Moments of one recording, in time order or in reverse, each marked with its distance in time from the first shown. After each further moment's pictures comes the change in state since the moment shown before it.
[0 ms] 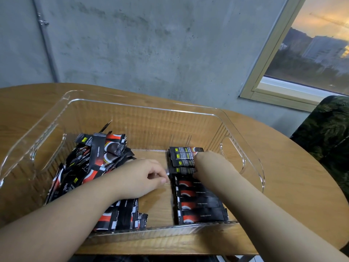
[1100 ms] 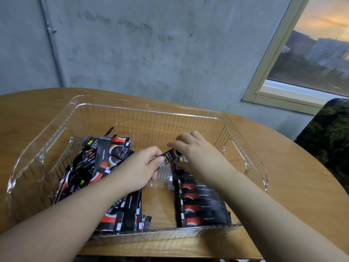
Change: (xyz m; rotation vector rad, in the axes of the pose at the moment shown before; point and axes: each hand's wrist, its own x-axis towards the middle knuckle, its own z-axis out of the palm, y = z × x) left_hand 0.005 0.000 -0.002 -0.344 0.292 -0.096; right_hand 0.009 -0.011 -0.013 0.018 0.417 -0.470
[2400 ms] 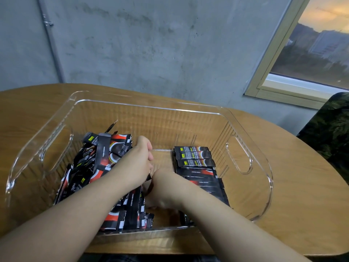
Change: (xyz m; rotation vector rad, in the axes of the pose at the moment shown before) left_hand 0.014 -0.009 0.005 -0.177 0.190 -0.201; right_hand 0.011 -0.078 0.019 0.536 -0.622 0.290
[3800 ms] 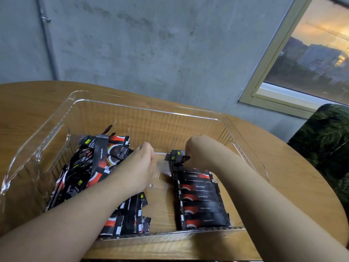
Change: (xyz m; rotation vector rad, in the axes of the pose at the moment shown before) left_hand -0.013 0.001 -0.006 0.440 -0.062 0.233; right_hand 0.004 0.053 -0.077 -0.438 0.282 0.179
